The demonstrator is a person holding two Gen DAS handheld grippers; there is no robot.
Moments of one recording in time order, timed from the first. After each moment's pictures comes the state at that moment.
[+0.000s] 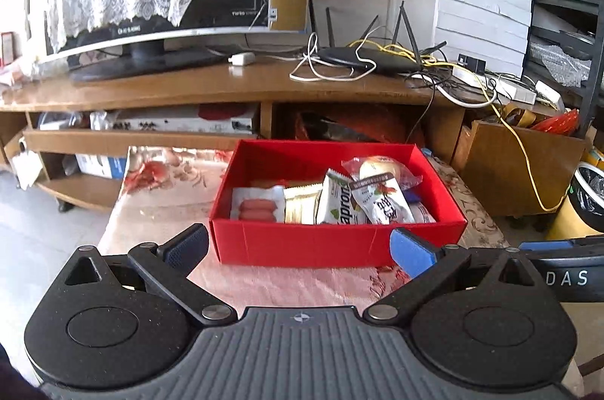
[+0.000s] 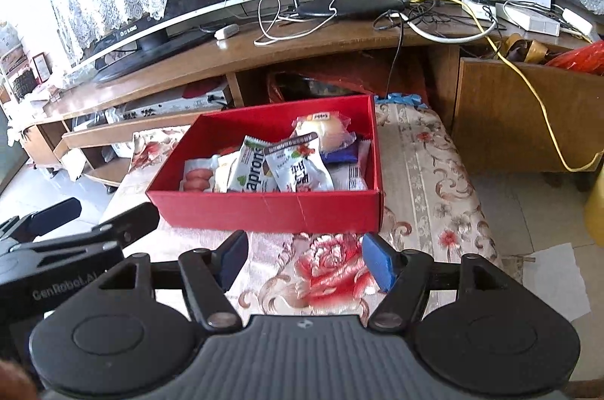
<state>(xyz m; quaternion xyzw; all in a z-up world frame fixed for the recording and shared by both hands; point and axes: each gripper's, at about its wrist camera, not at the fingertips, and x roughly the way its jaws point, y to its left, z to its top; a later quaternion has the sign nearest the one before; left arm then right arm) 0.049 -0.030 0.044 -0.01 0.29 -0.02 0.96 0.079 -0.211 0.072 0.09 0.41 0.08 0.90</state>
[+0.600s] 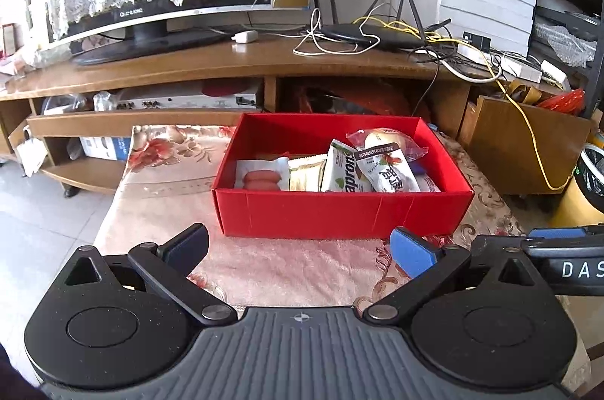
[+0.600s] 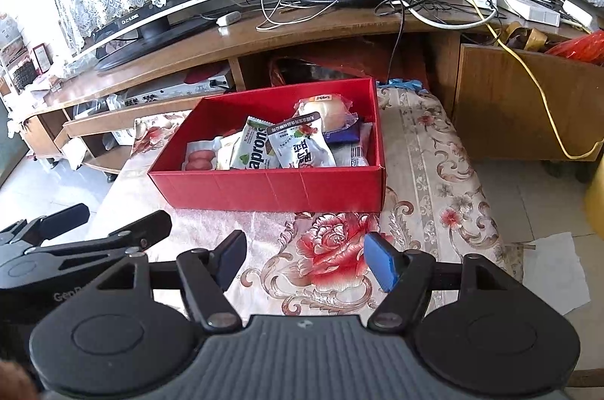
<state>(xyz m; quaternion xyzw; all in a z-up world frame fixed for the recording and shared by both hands) 0.042 -0.033 0.034 0.01 0.32 -0.01 0.95 0.068 -0.210 0.067 0.08 0.42 0.09 0.90</state>
